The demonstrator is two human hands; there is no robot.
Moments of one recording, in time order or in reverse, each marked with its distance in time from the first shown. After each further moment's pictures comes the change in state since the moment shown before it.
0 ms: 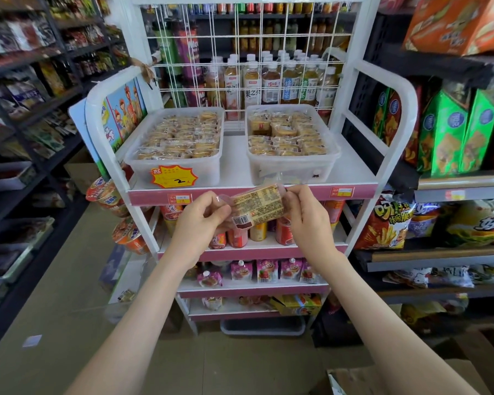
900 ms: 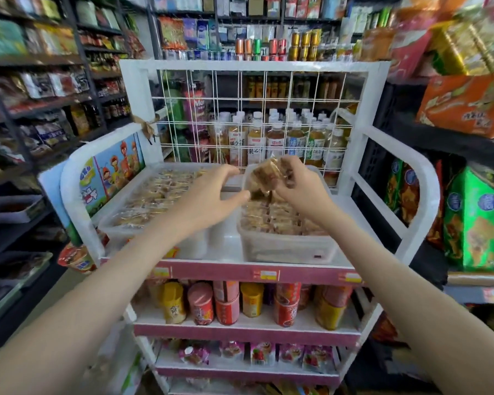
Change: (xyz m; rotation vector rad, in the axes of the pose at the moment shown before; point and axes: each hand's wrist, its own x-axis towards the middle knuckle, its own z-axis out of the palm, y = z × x) left_hand 0.157 0.097 0.020 0.773 -0.064 0.362; right_hand 0.223 0.029 -0.016 -0.048 -0.247 -0.048
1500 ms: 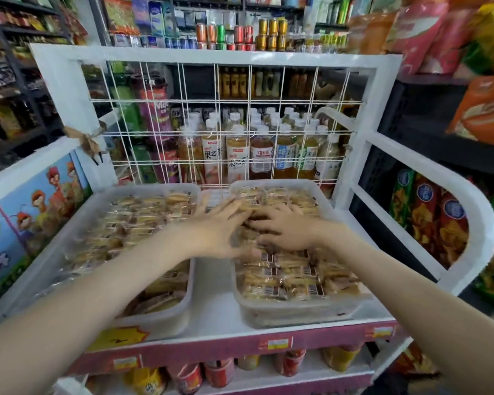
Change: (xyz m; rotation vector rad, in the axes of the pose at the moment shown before) left_hand 0.125 -0.077 0.060 0.593 -0.628 0.214; right_hand 0.082 0.070 0.038 -0.704 -0.718 -0.032
